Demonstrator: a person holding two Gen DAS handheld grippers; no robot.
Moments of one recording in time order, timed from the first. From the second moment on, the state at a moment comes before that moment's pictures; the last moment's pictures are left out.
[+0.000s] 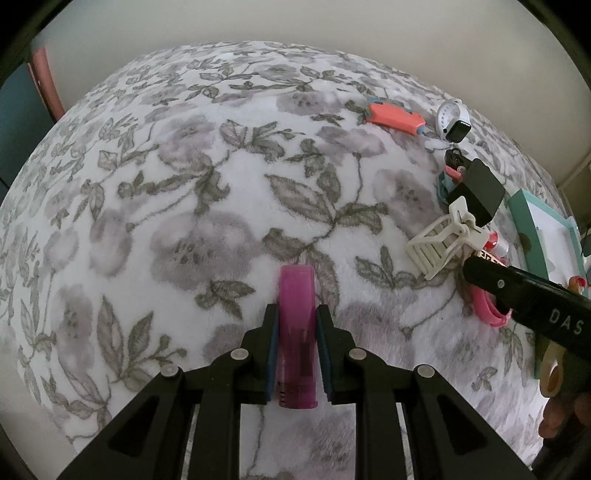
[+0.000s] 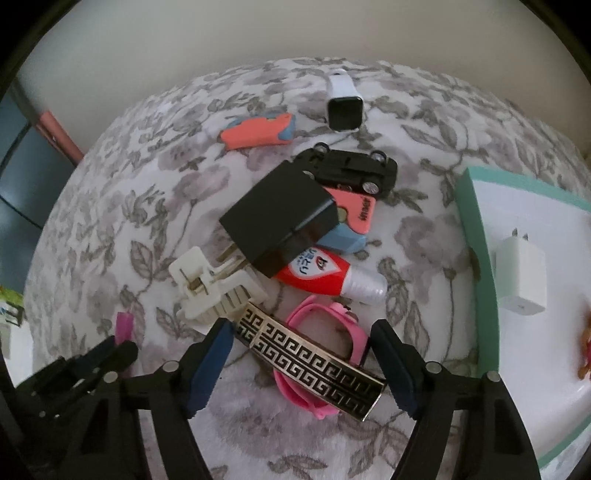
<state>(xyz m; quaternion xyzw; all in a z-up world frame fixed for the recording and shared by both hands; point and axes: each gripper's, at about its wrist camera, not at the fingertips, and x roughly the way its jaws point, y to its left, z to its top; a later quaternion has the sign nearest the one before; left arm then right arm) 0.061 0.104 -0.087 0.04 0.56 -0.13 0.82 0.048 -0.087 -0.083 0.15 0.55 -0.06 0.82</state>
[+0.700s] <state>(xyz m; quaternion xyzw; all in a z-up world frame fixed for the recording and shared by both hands) 0.055 0.108 -0.087 0.04 0.57 -0.12 0.81 0.022 -0.105 -0.070 0.19 0.55 -0.07 0.81</state>
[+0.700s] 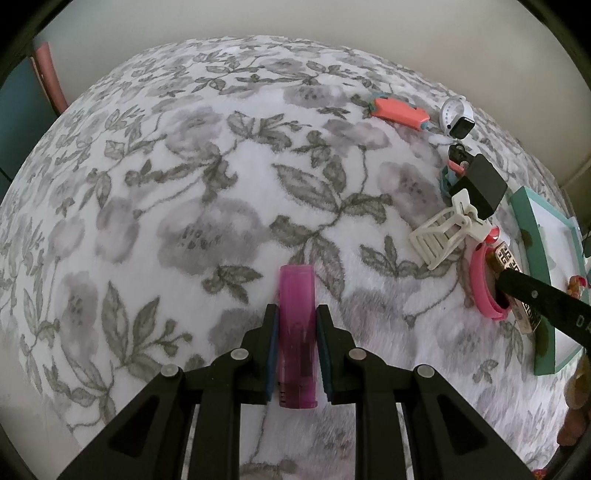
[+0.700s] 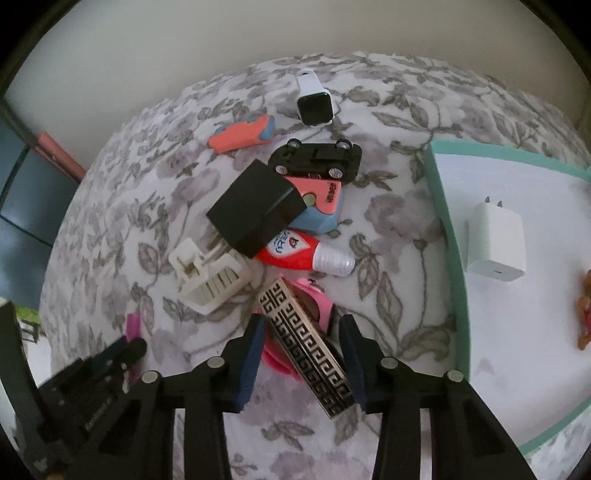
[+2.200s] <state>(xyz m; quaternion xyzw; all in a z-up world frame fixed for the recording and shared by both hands) 0.011 -0.091 0.035 0.08 0.53 -0.27 0.80 -0.069 -0.235 -0.004 0.30 0.46 -0.22 0.80</state>
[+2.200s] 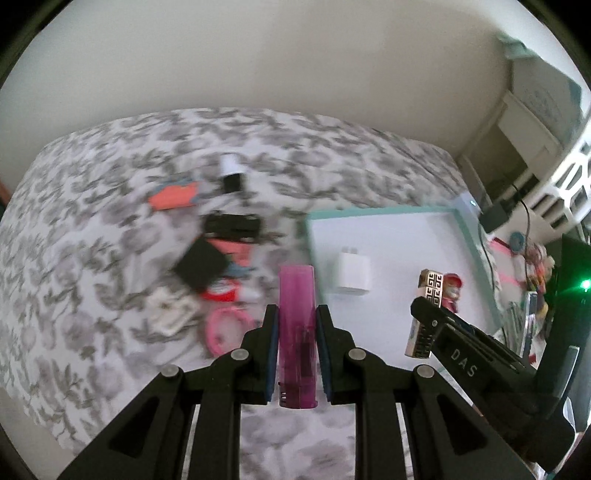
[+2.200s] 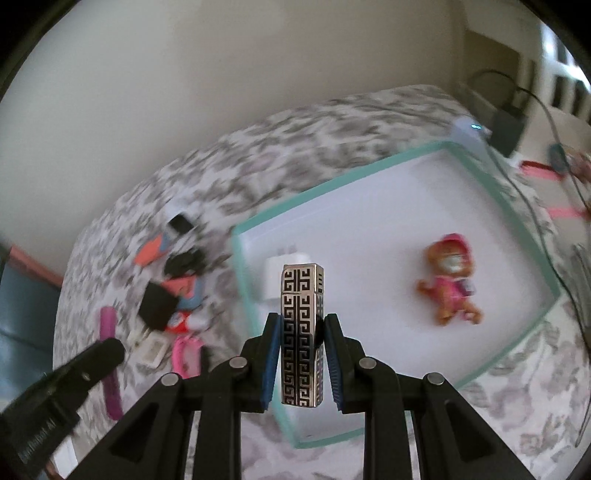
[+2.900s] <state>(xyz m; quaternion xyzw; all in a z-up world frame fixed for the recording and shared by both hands) -0.008 -0.167 -0.014 0.08 0.55 -0.33 0.76 -0.099 -0.300 -0.020 0.34 0.46 -0.28 0.77</state>
